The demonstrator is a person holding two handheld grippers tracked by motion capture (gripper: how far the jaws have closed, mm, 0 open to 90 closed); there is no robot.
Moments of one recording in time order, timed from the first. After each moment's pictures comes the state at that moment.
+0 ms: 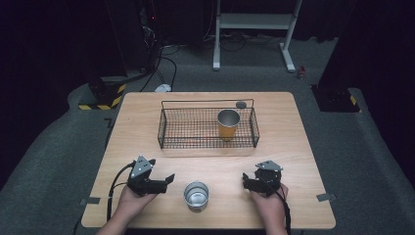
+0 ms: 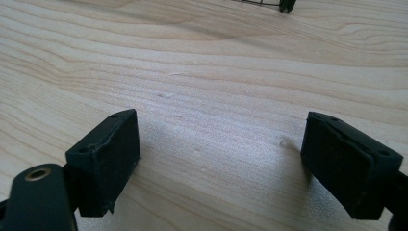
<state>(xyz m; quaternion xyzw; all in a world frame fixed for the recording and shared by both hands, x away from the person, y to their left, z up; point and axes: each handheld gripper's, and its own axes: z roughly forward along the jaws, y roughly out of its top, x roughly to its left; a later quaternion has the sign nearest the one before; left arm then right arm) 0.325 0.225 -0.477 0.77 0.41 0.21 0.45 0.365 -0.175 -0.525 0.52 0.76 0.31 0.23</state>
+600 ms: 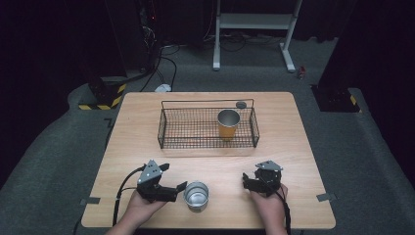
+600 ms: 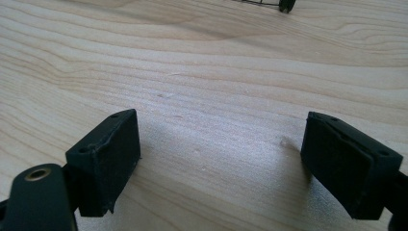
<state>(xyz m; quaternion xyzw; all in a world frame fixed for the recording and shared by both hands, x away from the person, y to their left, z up) 0.308 0.192 -0.462 0.78 0.36 0.16 0.49 0.365 -0.175 -0.525 0.53 0.76 0.31 0.23</state>
